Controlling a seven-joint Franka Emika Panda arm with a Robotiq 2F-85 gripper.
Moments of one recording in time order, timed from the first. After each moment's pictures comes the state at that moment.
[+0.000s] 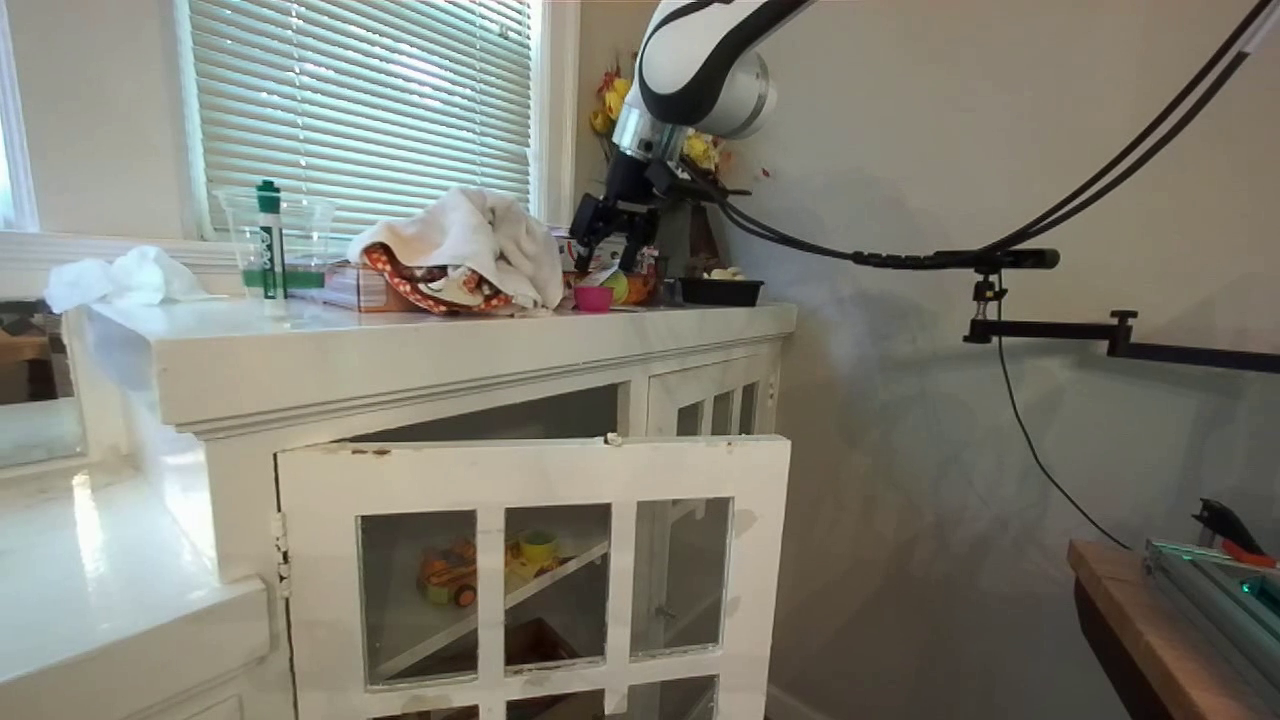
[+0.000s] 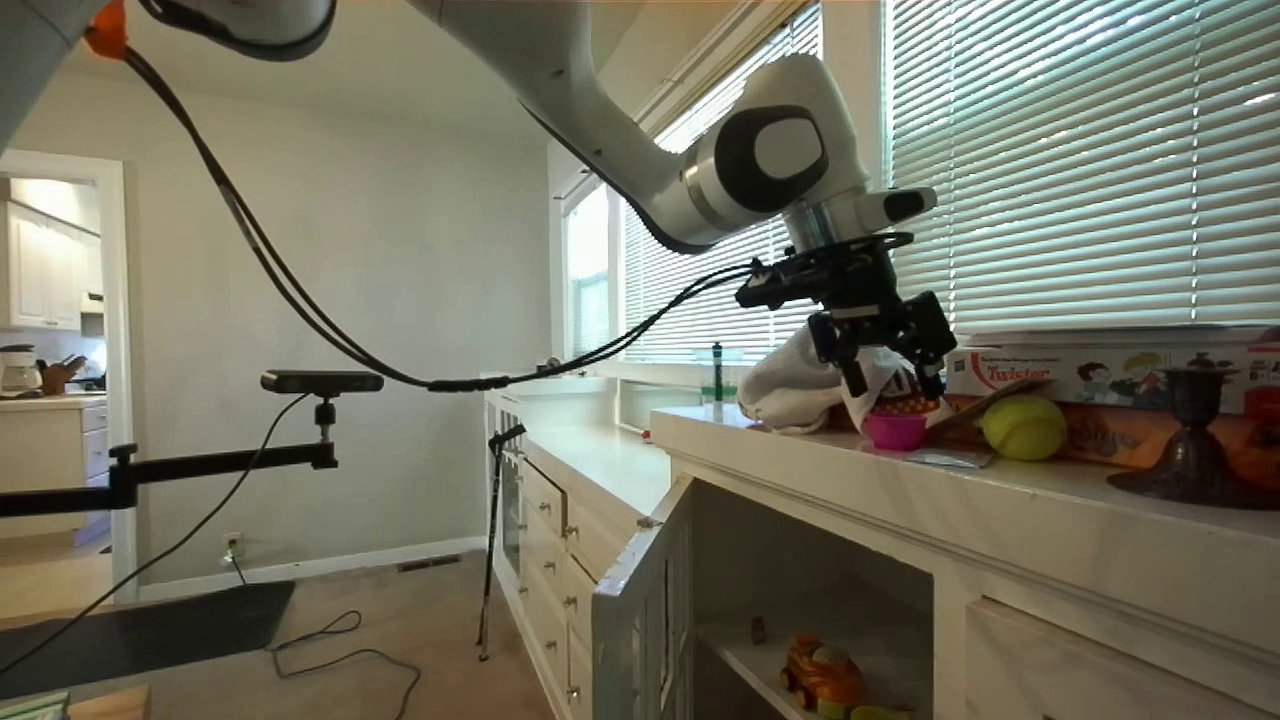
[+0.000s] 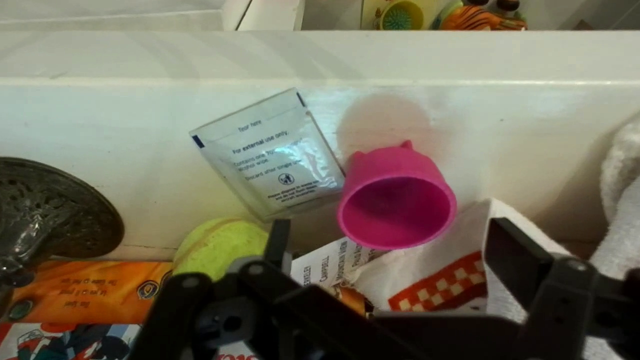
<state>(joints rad) -0.13 0.42 -0.12 -1.65 -0.02 2.51 0.04</state>
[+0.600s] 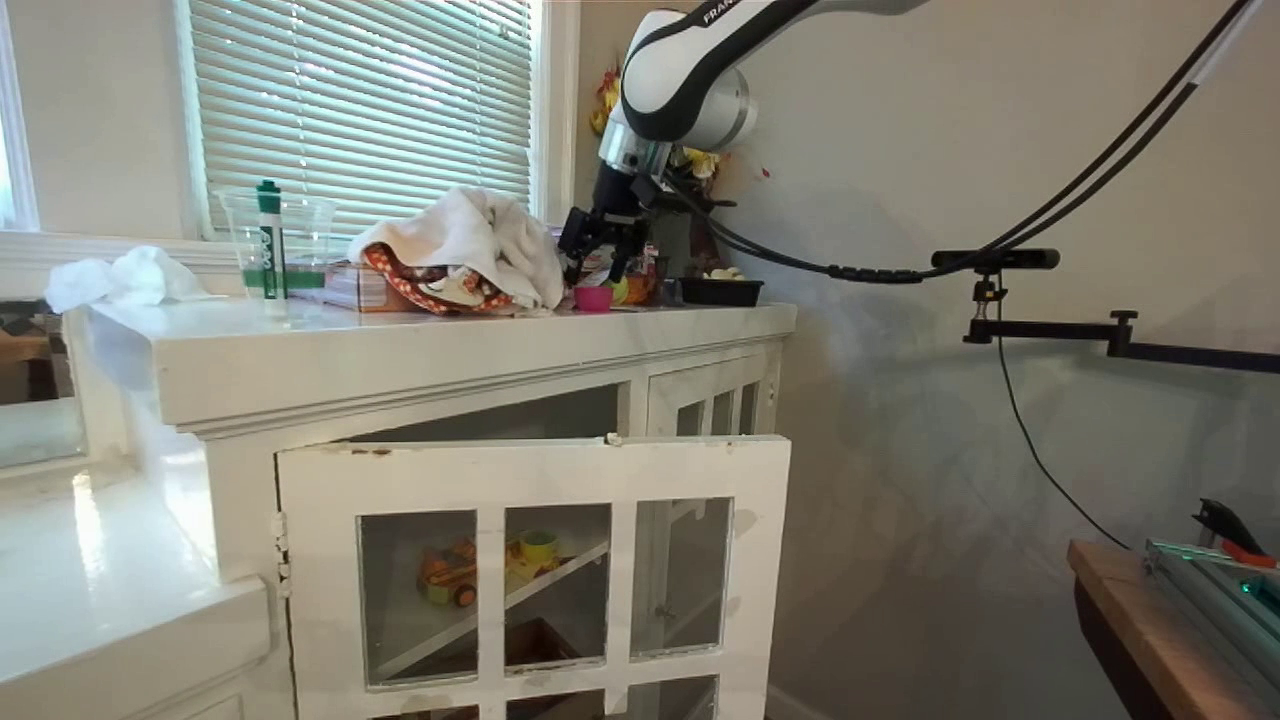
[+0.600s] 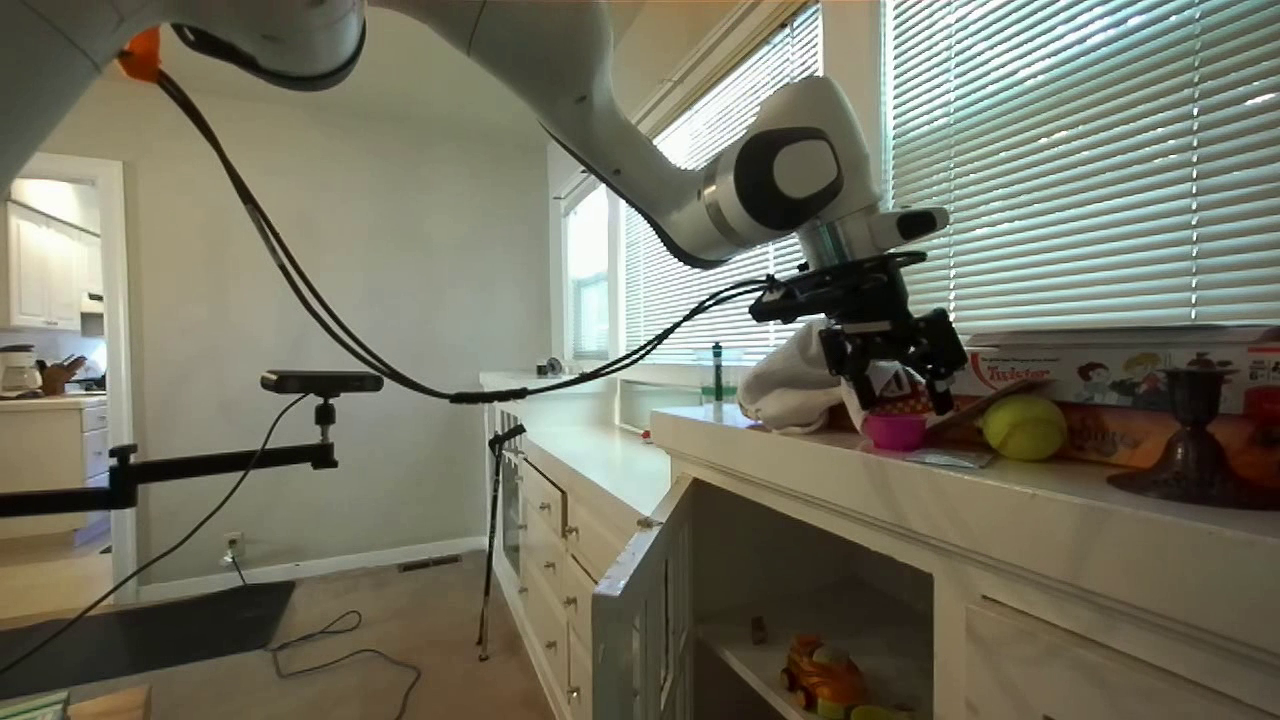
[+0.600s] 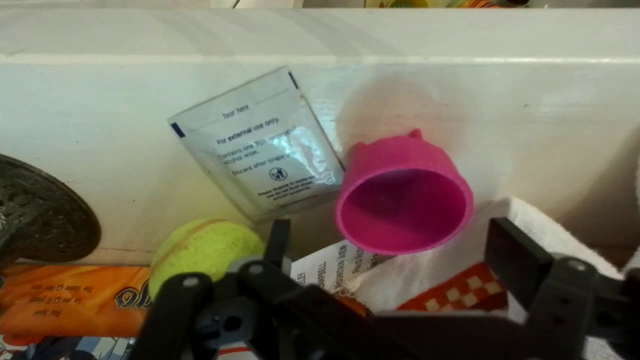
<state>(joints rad) -0.13 0.50 -0.12 -1.56 -0.02 2.48 0.04</state>
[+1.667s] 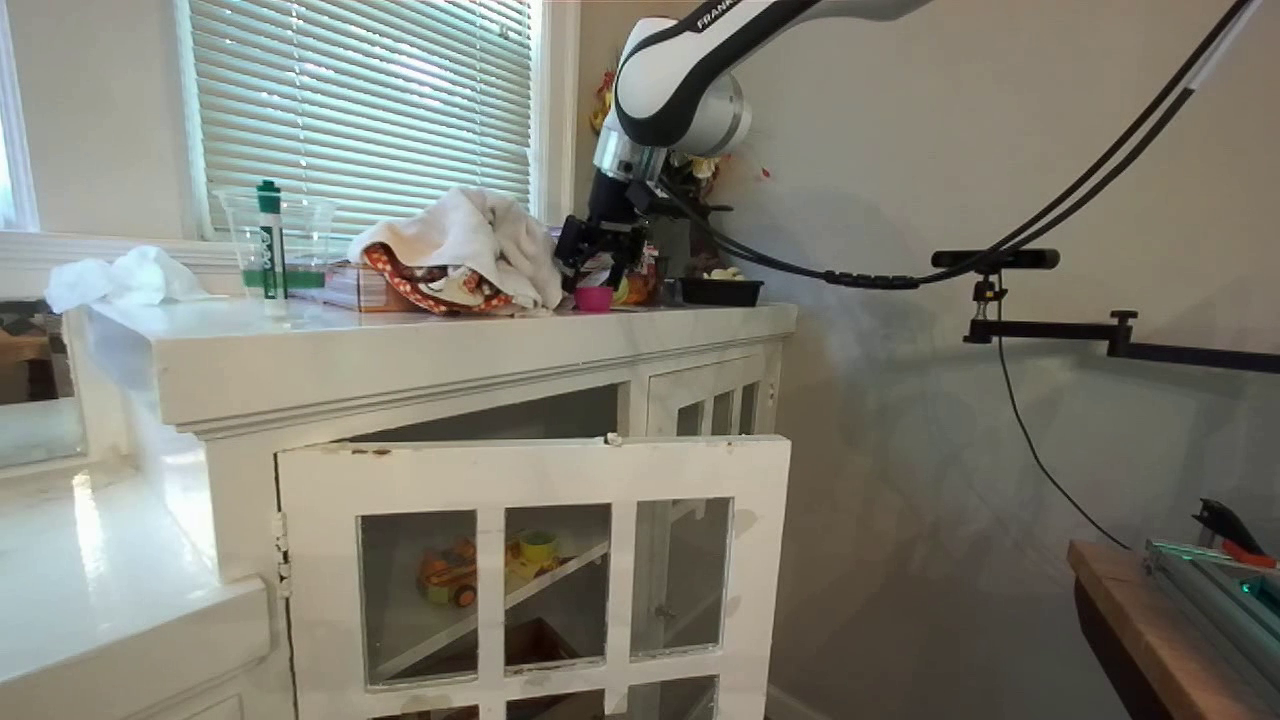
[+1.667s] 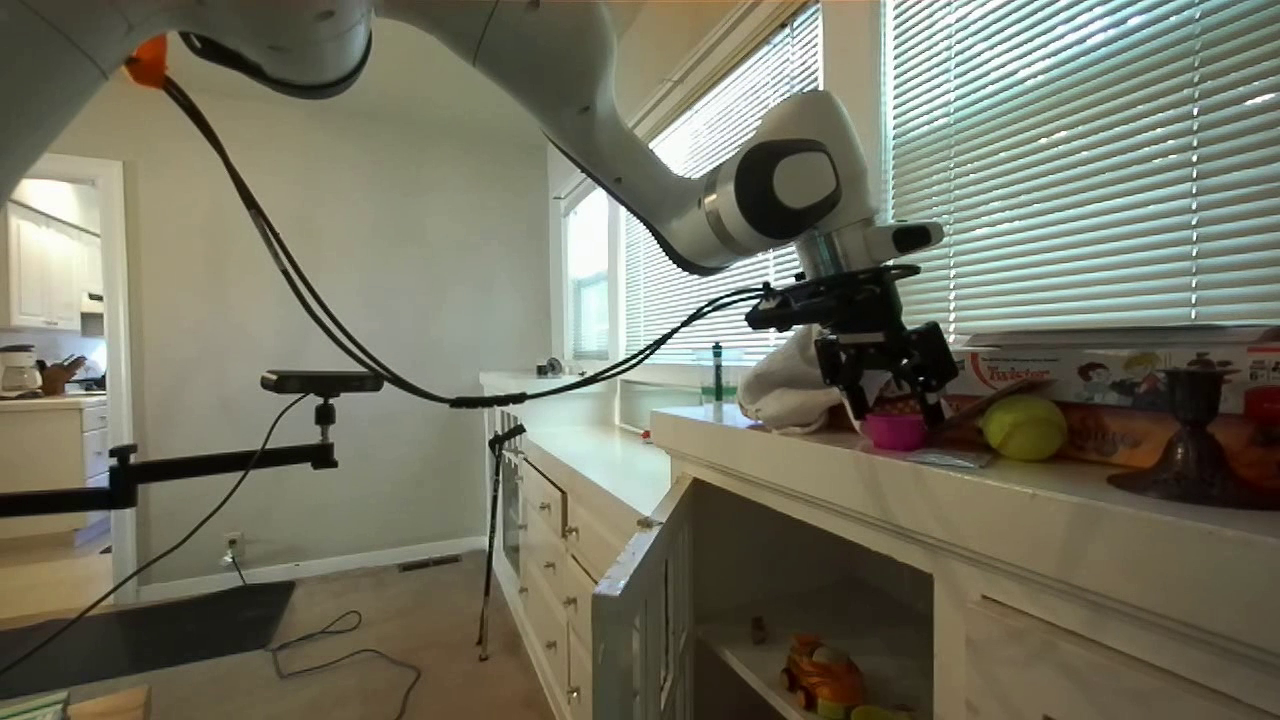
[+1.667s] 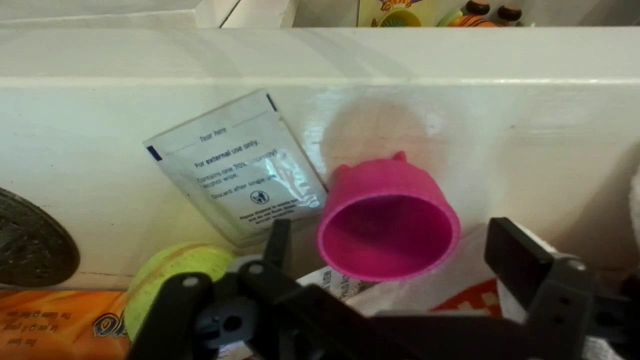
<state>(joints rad) -0.13 0.52 -0.12 -1.54 -0.02 2.46 0.06</state>
